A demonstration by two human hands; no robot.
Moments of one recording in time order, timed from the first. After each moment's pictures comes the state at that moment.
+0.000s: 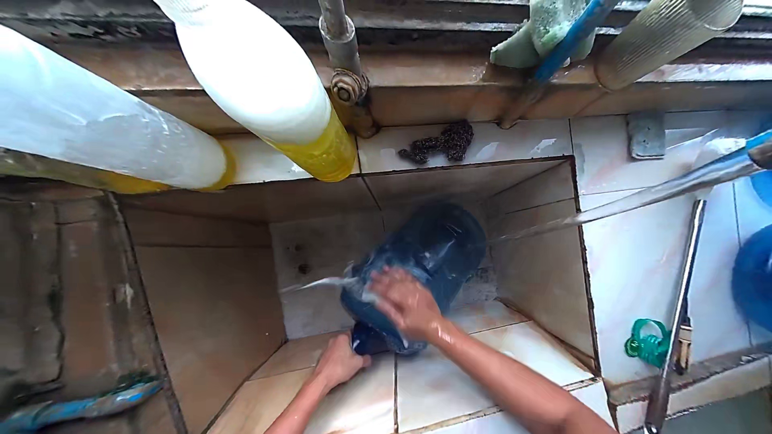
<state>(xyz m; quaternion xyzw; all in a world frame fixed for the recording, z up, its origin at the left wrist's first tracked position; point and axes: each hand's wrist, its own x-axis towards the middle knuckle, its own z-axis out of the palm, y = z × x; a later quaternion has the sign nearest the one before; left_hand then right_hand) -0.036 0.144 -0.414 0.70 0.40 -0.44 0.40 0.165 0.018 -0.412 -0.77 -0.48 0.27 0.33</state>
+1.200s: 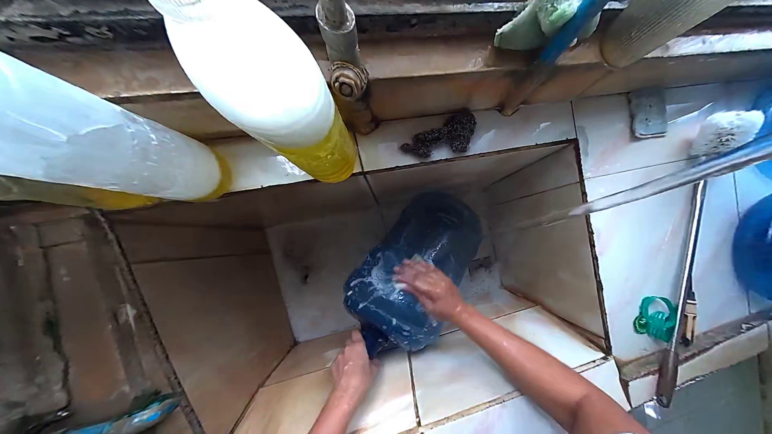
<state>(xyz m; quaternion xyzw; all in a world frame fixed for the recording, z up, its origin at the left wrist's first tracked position) -0.031 0.127 -0.395 0.73 0.41 -0.44 0.32 0.179 0.004 -0.425 -0.77 -0.47 0.22 0.37</state>
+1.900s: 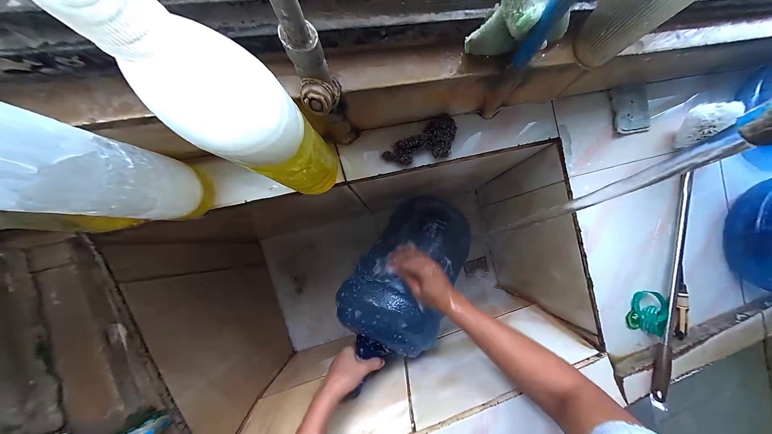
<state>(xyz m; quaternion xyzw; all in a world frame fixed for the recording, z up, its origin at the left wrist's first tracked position) -0.046 0.144 -0.411 0.61 0.43 -0.41 0.52 0.202 0.018 -0.427 -0.78 -0.43 0.24 0.38</state>
